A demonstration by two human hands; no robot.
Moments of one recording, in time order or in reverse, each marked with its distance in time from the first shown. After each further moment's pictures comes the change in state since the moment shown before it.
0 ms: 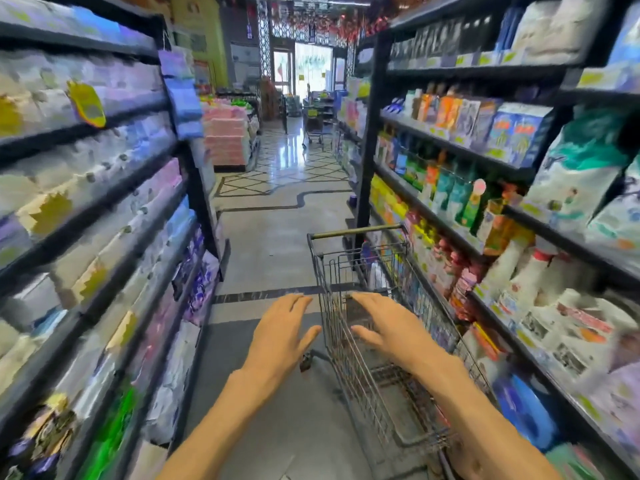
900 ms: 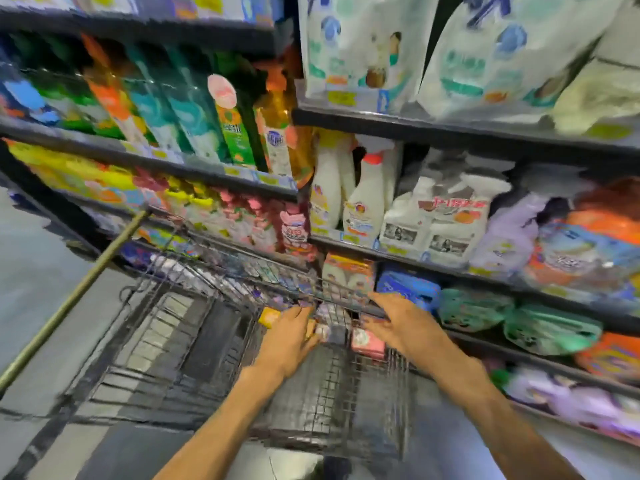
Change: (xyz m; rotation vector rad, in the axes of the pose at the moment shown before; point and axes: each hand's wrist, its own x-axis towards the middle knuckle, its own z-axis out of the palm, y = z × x) left_hand 0.340 0.103 0.407 -0.191 -0.849 0.833; right_hand 0.012 0.284 0.114 0.201 0.137 1.214
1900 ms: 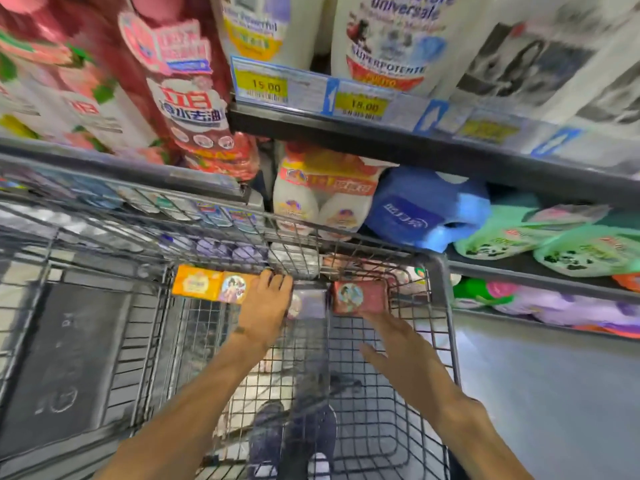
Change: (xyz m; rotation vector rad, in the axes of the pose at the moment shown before) left_hand 0.198 -0.142 0.293 0.274 -0.434 0.087; right_hand 0.075 0.129 0.269 0.148 -0.242 0.470
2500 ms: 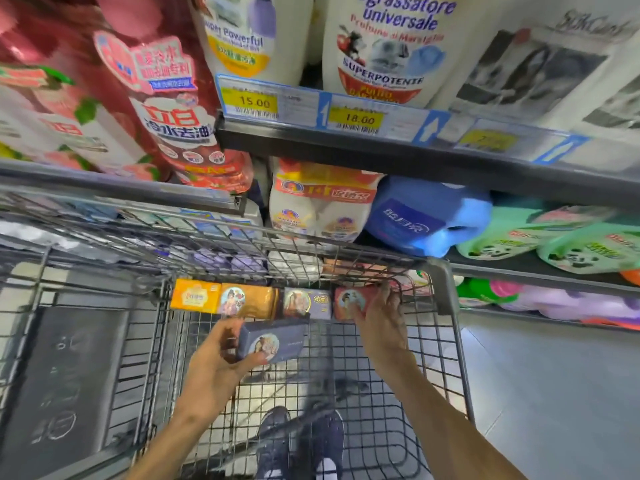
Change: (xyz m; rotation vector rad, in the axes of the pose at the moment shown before) left_hand -0.093 -0.042 0.012 -1.306 0.232 -0.241; right_hand 0.092 0.005 0.049 0.177 0.298 0.430
